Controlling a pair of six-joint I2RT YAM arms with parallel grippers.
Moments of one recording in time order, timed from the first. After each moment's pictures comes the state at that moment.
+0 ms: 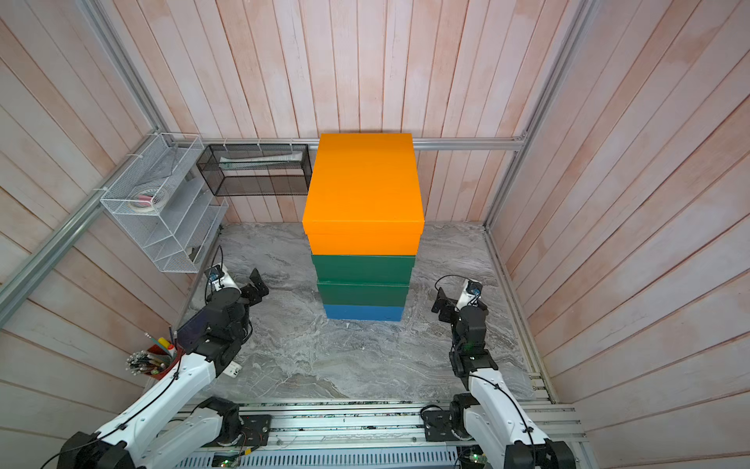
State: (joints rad) left arm -0.28 0.97 0.49 0.22 -0.56 -0.34; right arm 0.08 0.85 0.22 0.41 0.17 0.20
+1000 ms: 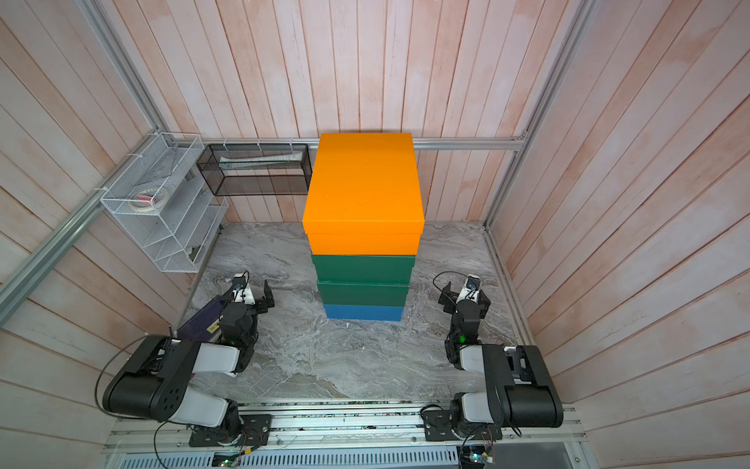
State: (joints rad) left arm -0.14 1.50 0.25 1.14 -0.36 0.05; right arm 0.03 1.41 0.23 1.02 0.30 0.08
